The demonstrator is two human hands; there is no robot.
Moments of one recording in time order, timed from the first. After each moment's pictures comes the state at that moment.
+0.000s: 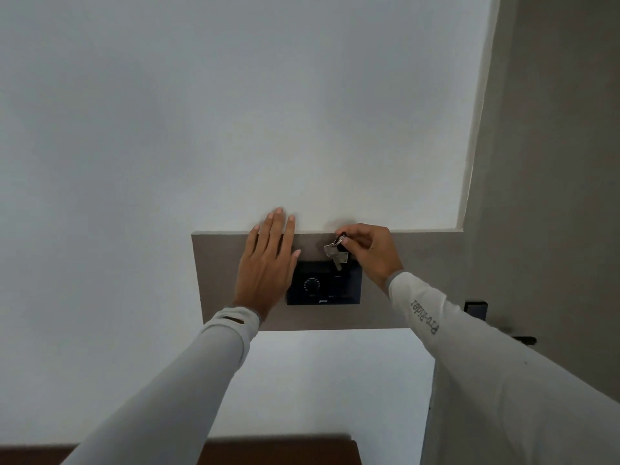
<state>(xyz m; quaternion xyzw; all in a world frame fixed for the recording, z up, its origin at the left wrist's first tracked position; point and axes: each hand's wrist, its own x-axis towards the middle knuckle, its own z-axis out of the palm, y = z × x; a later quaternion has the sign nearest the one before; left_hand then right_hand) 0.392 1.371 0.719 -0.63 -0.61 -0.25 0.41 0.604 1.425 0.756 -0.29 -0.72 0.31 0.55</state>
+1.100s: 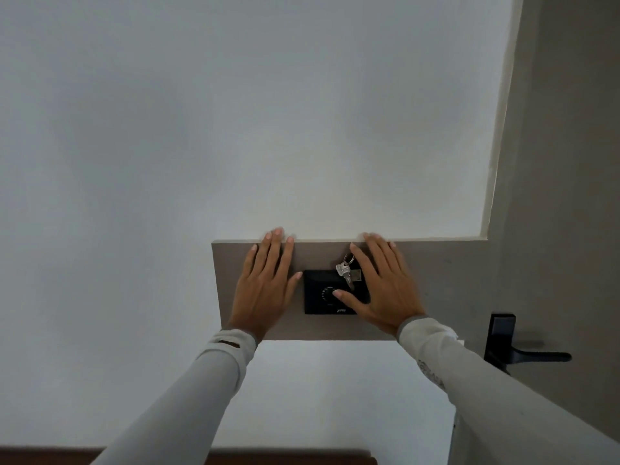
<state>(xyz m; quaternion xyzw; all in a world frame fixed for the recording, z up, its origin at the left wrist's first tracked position) 0.361 1.352 0.701 -0.63 -0.64 -0.23 0.38 0.604 1.416 0.705 -0.37 -0.83 -0.21 0.37</state>
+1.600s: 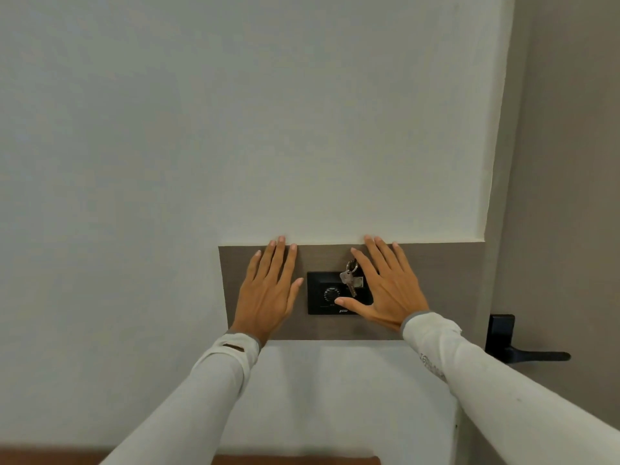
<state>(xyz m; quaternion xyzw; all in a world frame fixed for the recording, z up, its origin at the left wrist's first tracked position) 0.364 1.335 0.707 -0.64 -0.64 -0.20 0.37 0.610 1.410 0.719 -0.41 -0.84 -0.23 0.28</state>
